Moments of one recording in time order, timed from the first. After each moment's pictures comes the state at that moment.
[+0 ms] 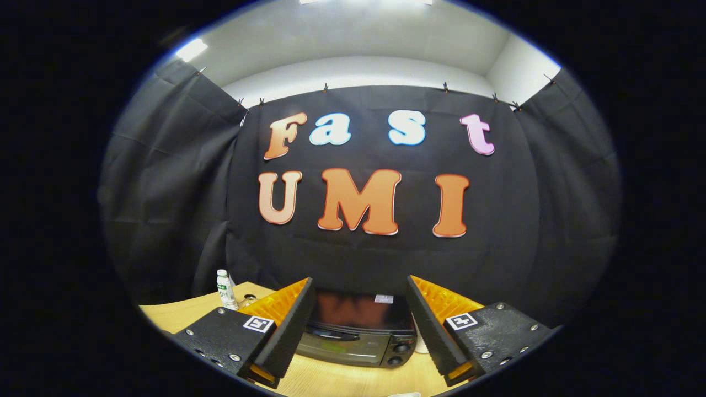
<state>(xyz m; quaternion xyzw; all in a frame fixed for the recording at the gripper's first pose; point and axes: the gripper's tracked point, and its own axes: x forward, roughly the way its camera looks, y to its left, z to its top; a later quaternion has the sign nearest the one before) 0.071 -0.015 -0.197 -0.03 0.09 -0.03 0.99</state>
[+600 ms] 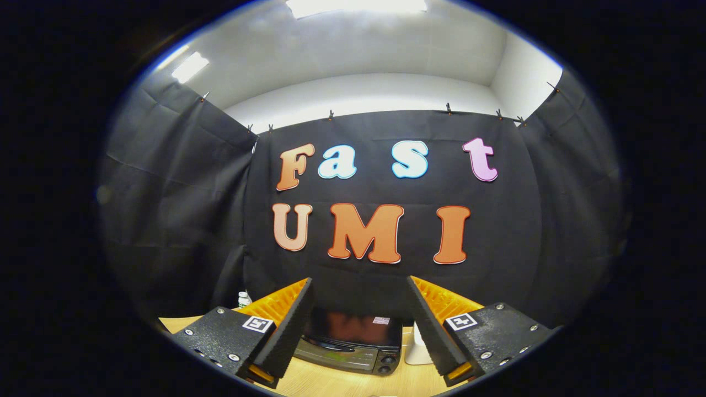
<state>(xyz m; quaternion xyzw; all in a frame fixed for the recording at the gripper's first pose) 0.033 -0.026 -0.101 0.00 0.07 0.02 1.00</state>
